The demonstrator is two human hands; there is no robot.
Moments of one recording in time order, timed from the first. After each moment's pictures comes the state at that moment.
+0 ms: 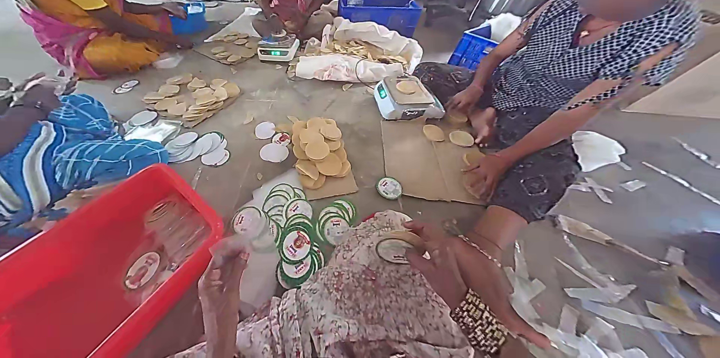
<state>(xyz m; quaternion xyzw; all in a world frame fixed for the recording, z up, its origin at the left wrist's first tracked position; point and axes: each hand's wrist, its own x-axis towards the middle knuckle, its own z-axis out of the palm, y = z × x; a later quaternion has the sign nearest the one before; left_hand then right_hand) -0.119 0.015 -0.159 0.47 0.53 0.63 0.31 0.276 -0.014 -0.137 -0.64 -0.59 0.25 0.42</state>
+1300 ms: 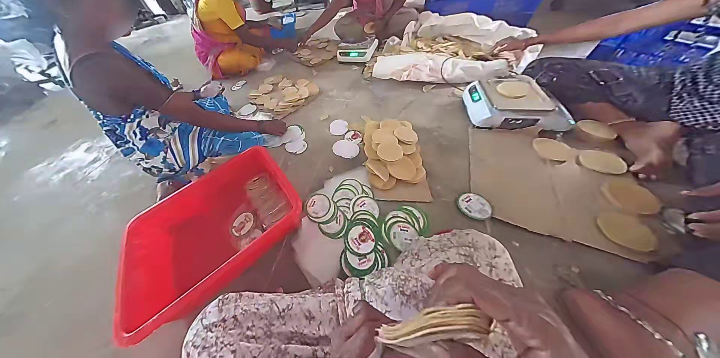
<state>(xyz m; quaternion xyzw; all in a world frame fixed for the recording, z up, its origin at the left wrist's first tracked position) -0.033 -0.095 -0.104 0.64 0.36 0.62 0.28 0.168 -0.038 0.034 -0.29 -0.77 0.41 0.40</state>
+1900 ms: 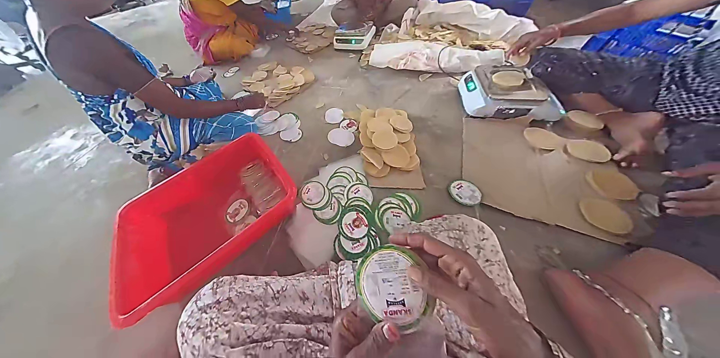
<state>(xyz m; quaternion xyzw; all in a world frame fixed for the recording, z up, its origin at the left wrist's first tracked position) -0.021 -0.123 -0.071 0.32 0.33 0.61 0.64 0.160 -0.027 -0.035 -0.33 -0.61 0.60 0.41</state>
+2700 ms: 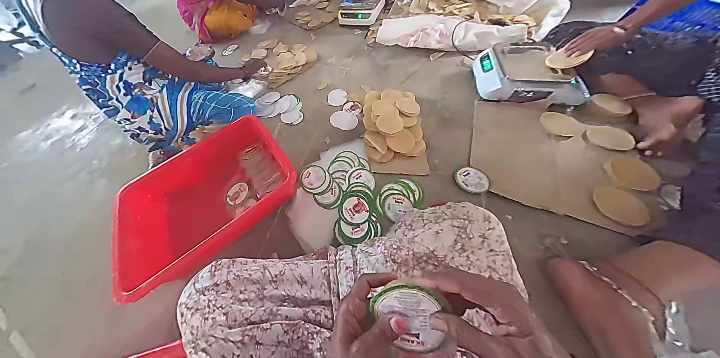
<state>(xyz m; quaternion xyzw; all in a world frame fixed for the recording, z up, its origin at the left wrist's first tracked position) -0.020 -0.115 -0.080 0.37 0.35 0.55 0.66 0.200 -0.049 -0.047 -0.30 -0.72 0.52 0.35</state>
